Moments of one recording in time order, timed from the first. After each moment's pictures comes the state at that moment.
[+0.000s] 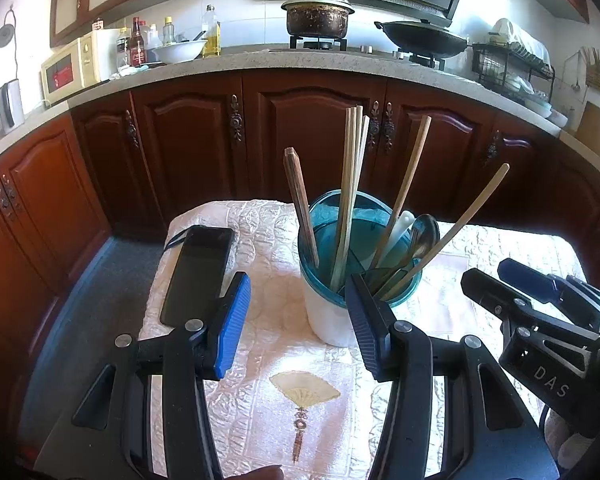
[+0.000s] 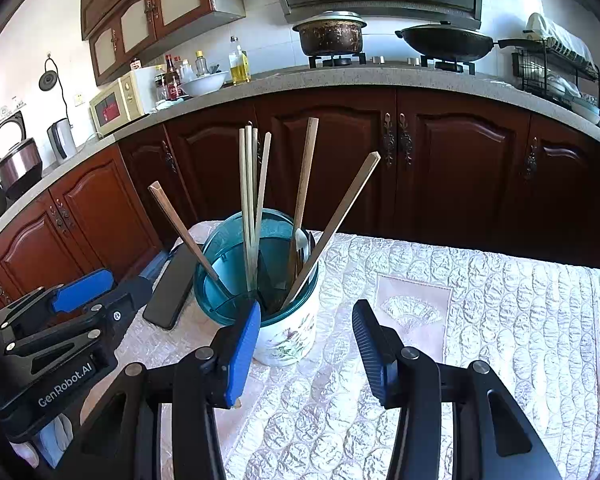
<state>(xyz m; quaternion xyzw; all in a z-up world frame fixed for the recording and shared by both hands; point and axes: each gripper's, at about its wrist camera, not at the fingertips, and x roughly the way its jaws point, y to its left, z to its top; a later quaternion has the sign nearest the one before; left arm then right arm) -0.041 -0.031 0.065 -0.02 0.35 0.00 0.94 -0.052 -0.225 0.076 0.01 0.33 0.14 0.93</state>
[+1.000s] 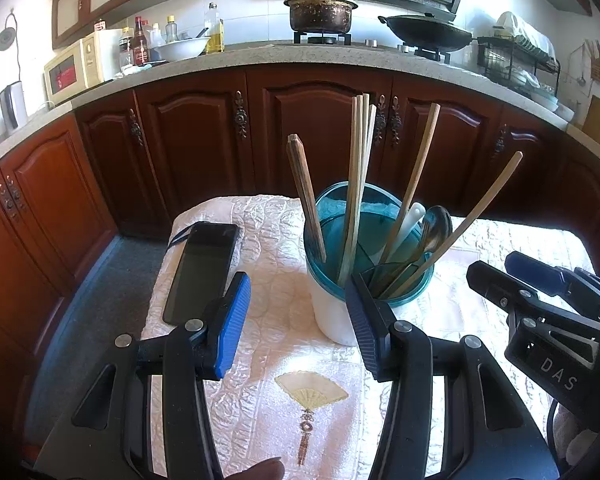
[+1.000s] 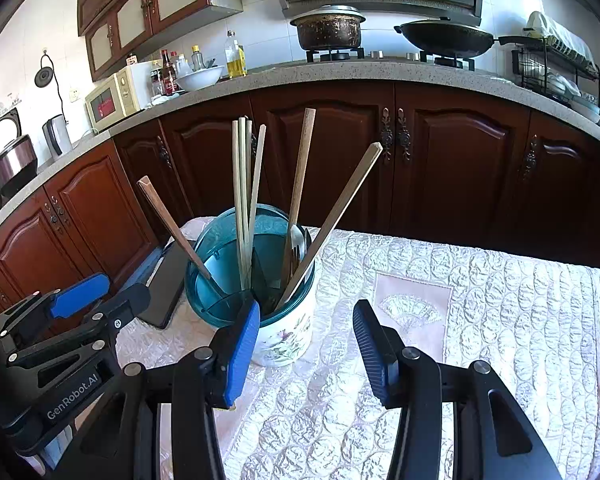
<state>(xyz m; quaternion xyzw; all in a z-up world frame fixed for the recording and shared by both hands) -0.037 -0.032 0.055 -0.01 0.35 0.02 0.94 -0.045 -0.221 0.070 0.00 0.34 0.14 0.93</state>
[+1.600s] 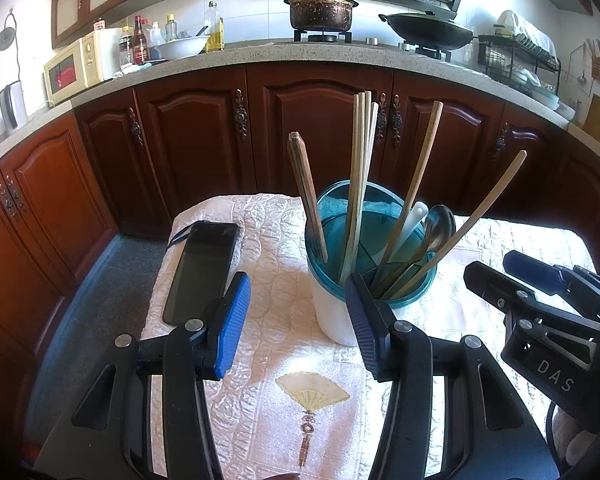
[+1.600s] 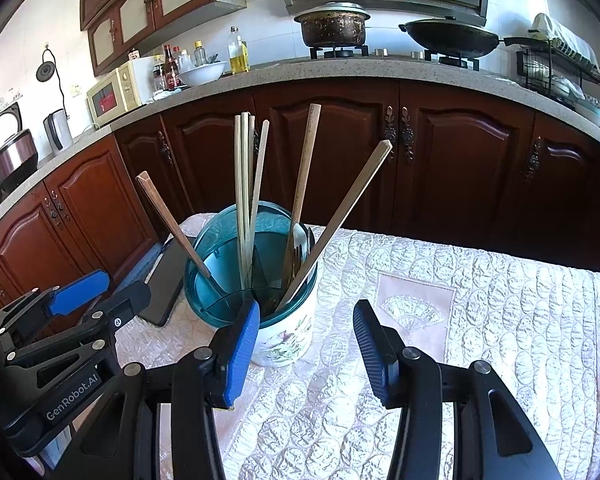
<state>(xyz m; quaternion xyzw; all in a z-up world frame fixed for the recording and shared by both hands) -0.035 -0.031 0.053 -0.01 0.35 0.02 0.94 -0.040 -0.217 0.067 -0.01 0.35 0.14 0.93</state>
